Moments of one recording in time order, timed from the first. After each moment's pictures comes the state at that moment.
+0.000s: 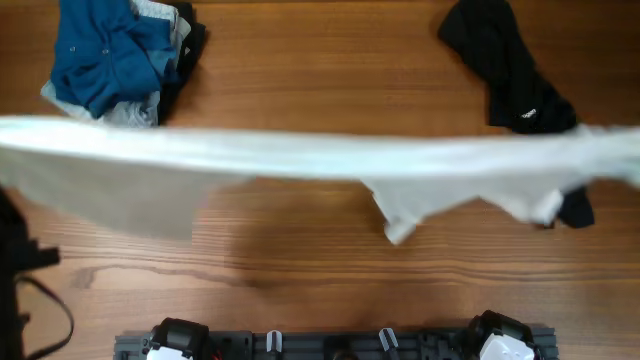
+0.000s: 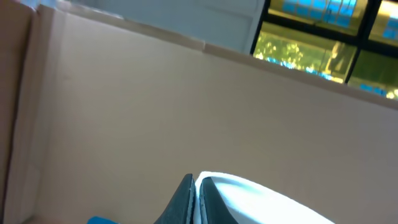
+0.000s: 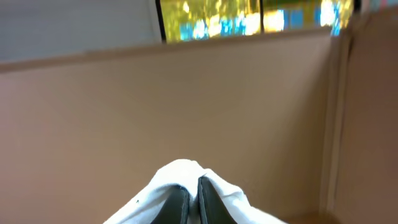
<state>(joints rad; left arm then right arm) -0.24 0.72 1.65 -0.60 -0.36 -0.17 -0.40 0.88 2.05 -0.94 -0.28 0.19</state>
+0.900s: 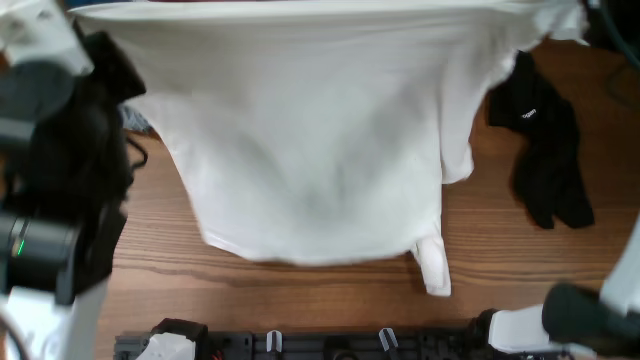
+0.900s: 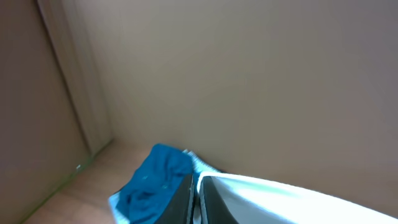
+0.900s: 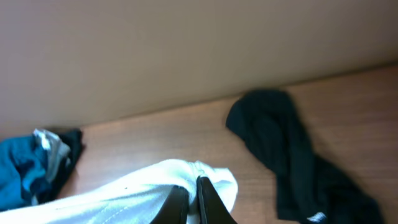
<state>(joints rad) -0.18 1.18 1.65 -0.65 -0.55 -0.13 -0.29 1.67 2.05 -1.01 -0.44 0.10</state>
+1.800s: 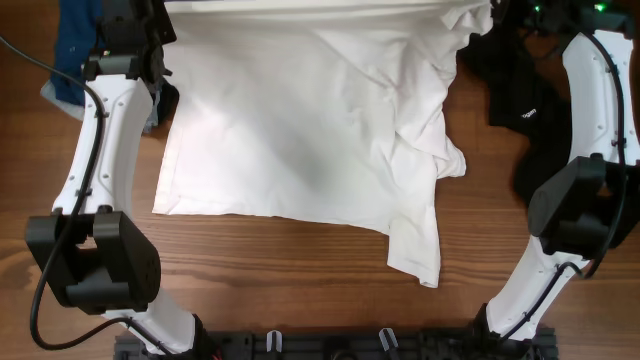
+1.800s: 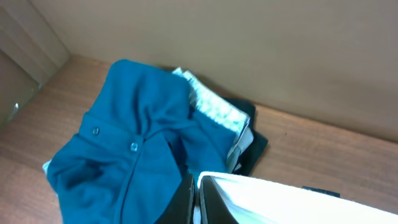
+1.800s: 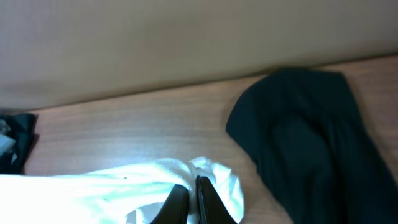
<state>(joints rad) 0.03 1.83 1.65 -0.41 -0.33 -0.14 -0.18 2.11 2.05 -0.71 -0.42 0.09</state>
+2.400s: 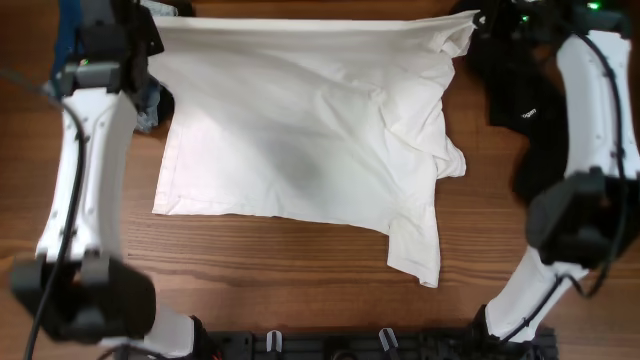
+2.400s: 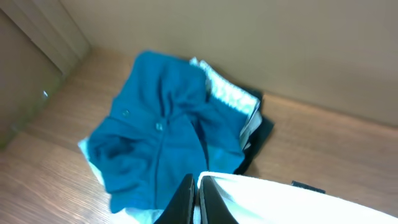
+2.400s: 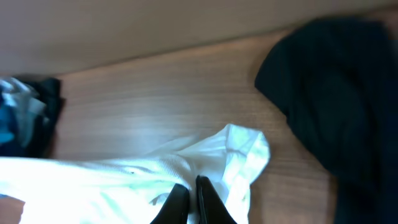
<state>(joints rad) 0.05 1.67 1.65 -0.58 -0.32 -0.14 -0.15 2.00 2.04 -0.91 -0.44 0.09</state>
